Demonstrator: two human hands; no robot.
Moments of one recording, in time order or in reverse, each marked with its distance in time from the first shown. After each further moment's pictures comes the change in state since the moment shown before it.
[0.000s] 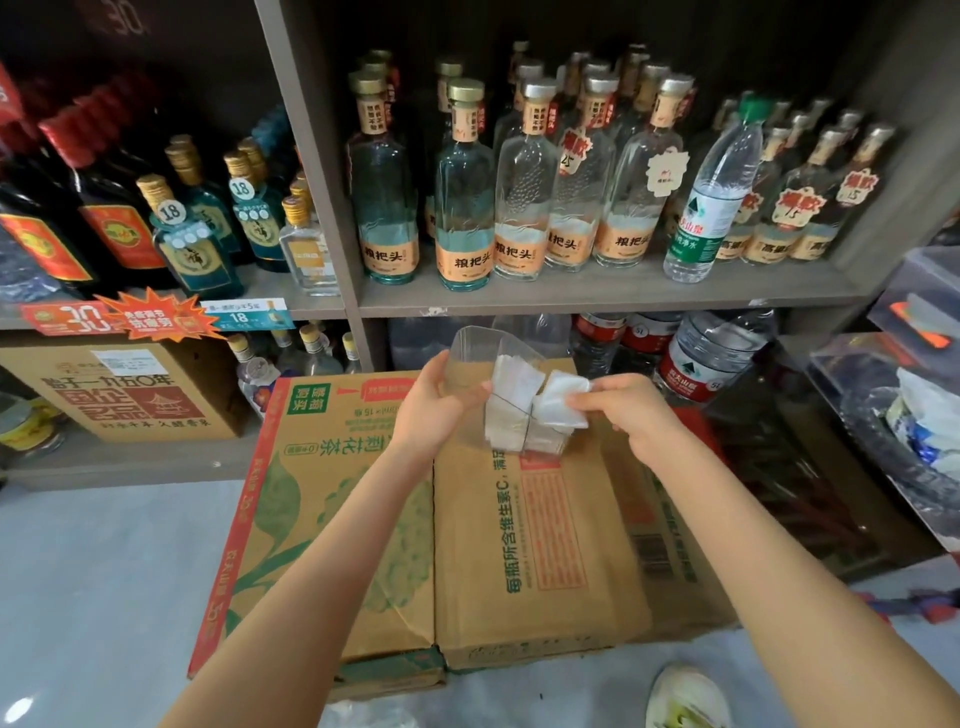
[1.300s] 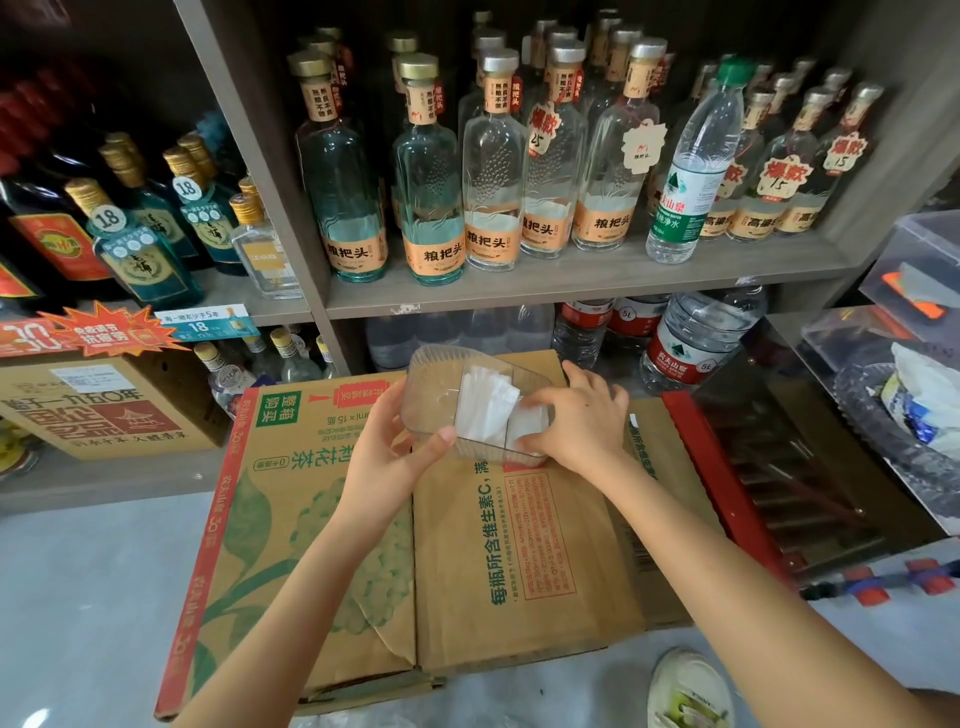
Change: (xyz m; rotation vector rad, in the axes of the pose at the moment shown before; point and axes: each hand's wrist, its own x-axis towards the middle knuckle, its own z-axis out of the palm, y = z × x) left_hand -0.033 -0.026 -0.009 -0.062 -0.020 0.223; right_hand 0.008 0.027 0.029 -0.965 0.099 -0.326
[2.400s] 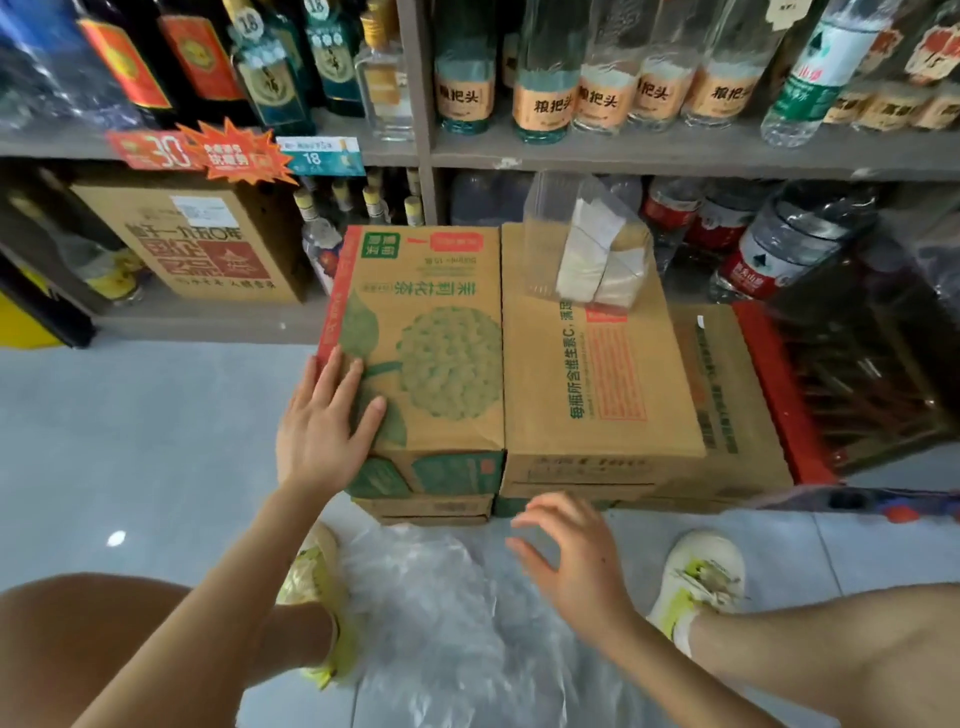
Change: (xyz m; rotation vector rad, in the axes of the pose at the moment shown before) left_hand -0.134 -0.105 -0.144 1.120 0.165 -0.034; right_hand -0.253 -0.026 0.148 0.468 0.097 -0.384
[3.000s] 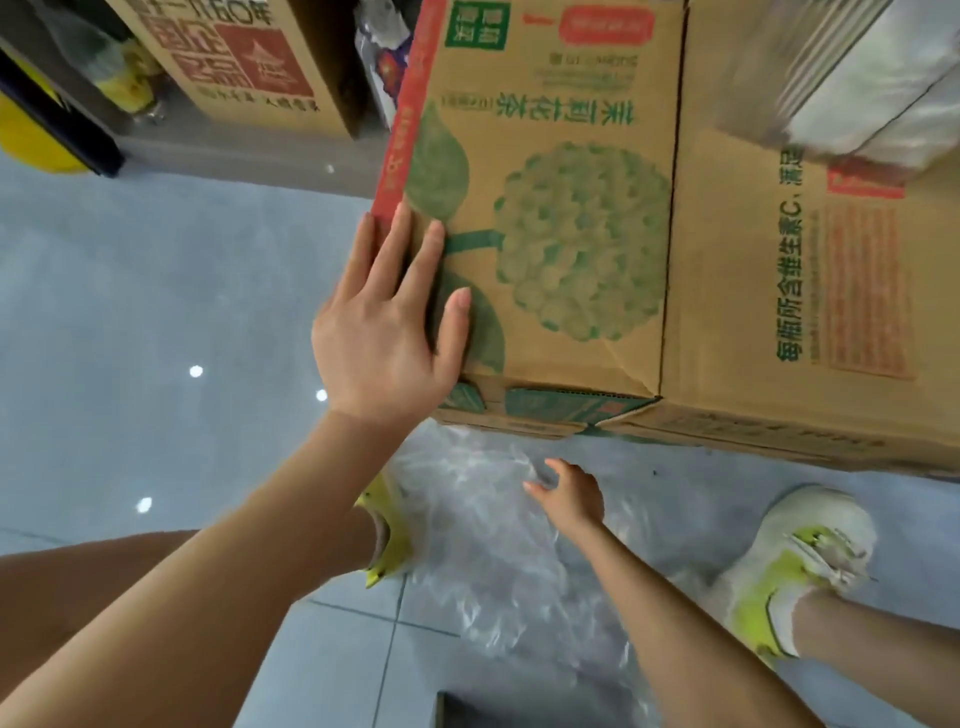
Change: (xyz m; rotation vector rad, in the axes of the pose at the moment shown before) left_hand 0.002 -0.009 0.031 0.068 0.325 0.111; right_hand -0.005 0.107 0.210 -0.086 -0.671 0.757
